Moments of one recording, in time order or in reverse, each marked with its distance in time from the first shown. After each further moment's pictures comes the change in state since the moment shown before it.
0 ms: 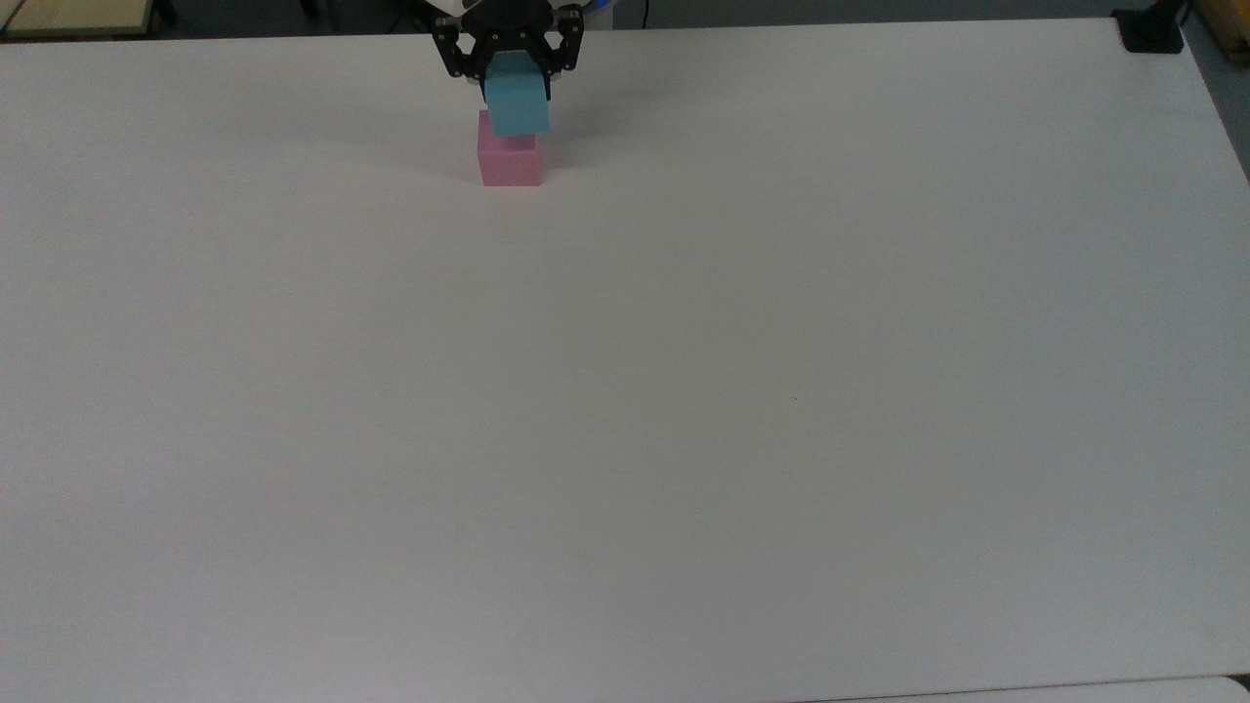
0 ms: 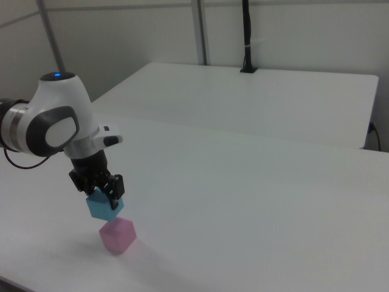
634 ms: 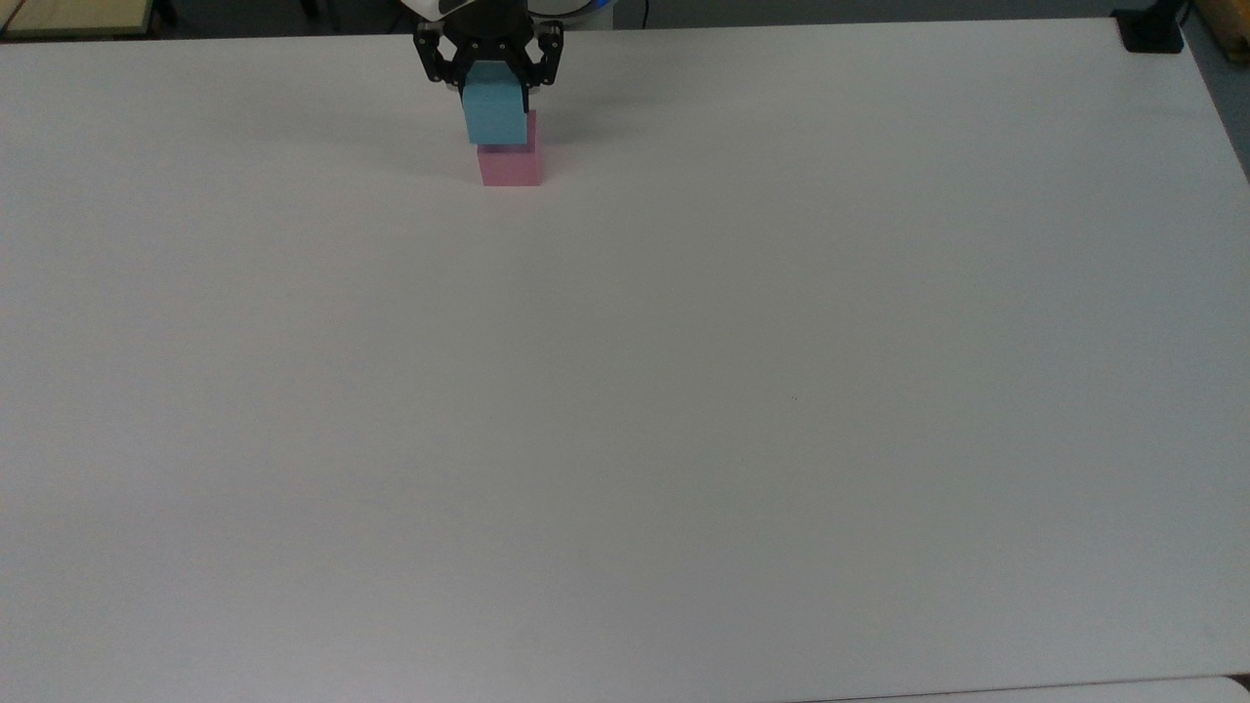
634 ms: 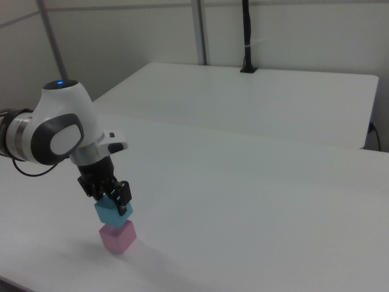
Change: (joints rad) arm -0.022 0.005 -0.012 -0.035 -0.058 0.062 0.076
